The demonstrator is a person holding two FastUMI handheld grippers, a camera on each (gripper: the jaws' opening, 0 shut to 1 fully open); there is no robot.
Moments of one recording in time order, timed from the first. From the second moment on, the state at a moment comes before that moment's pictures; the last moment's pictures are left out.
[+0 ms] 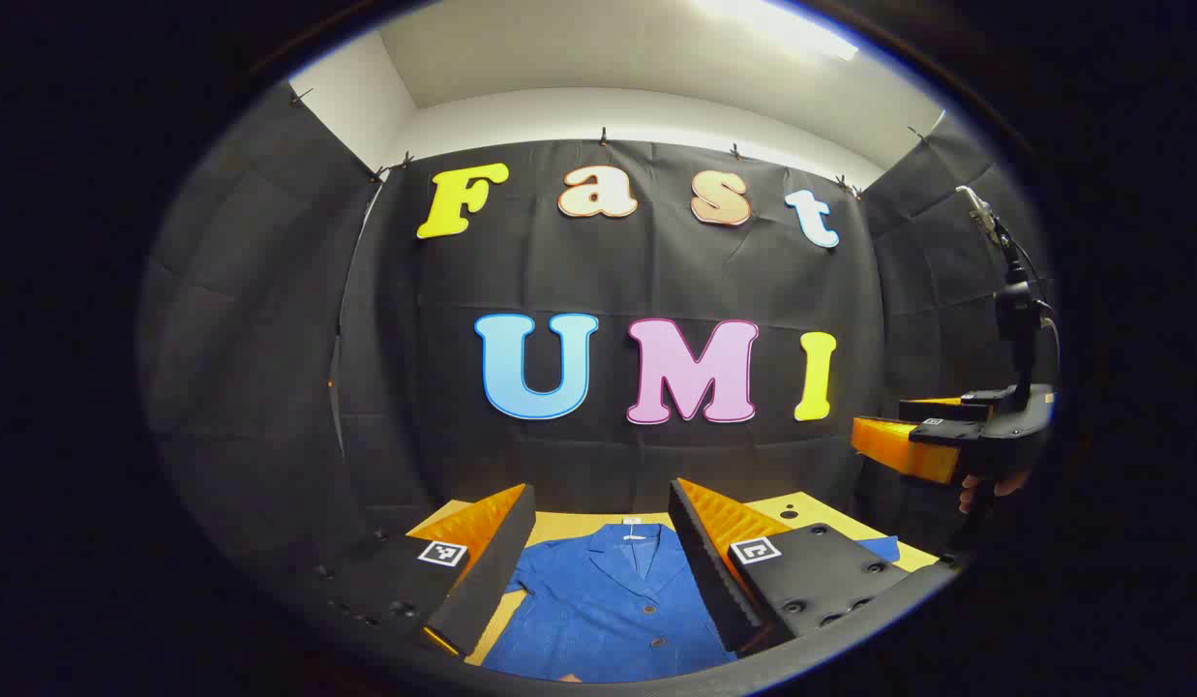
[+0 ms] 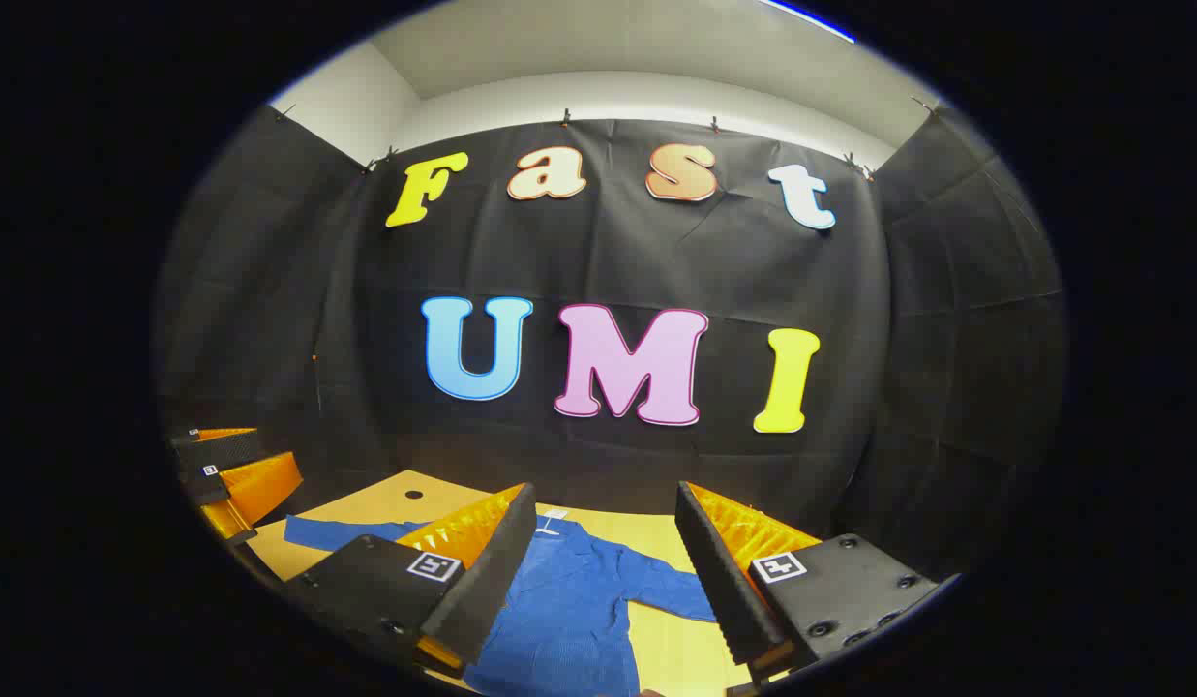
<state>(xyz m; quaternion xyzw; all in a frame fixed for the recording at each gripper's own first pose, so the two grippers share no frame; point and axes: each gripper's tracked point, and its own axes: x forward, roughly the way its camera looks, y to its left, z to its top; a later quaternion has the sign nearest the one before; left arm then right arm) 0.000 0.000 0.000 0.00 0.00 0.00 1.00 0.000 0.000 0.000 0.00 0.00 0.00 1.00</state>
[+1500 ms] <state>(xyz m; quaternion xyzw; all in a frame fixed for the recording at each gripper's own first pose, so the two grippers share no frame) 0.005 -0.013 0.010 0.01 -0.02 -0.03 1.00 -0.006 -0.048 0.009 -0.01 -0.01 -0.06 1.00</state>
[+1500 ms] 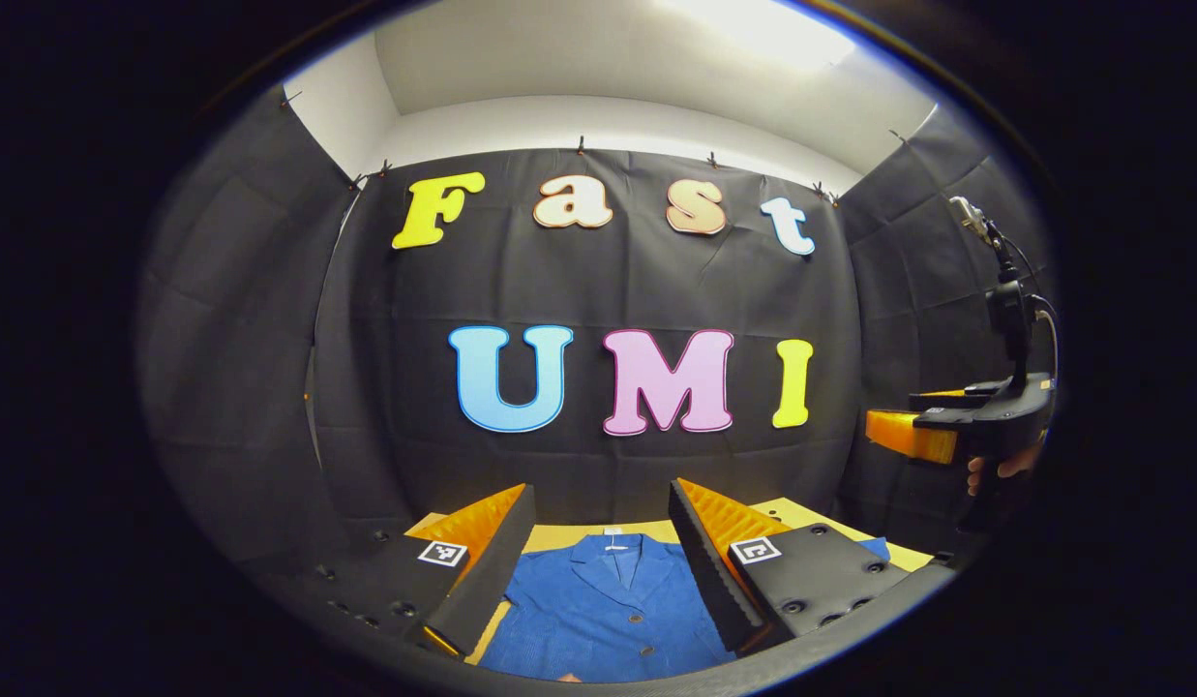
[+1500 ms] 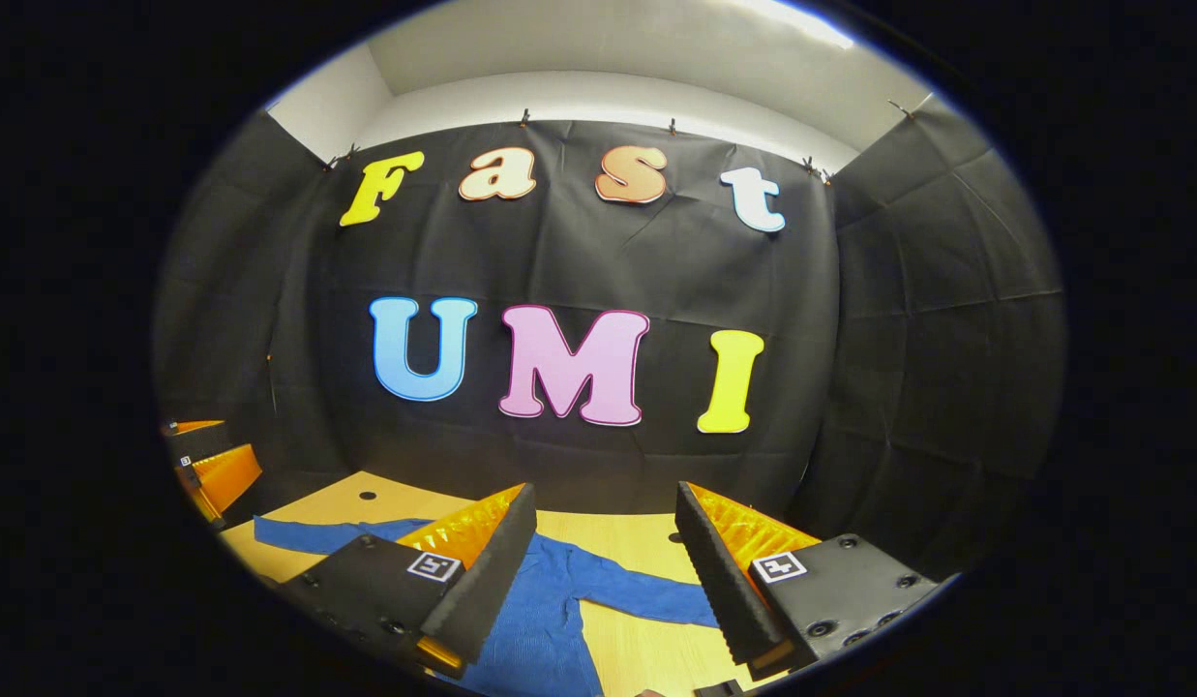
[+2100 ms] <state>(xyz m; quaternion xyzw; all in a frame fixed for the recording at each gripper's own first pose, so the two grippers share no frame) 0.003 0.005 0.005 0.01 -0.02 0.00 1.00 0.000 -0.035 0.008 0.00 0.00 -0.05 1.00</state>
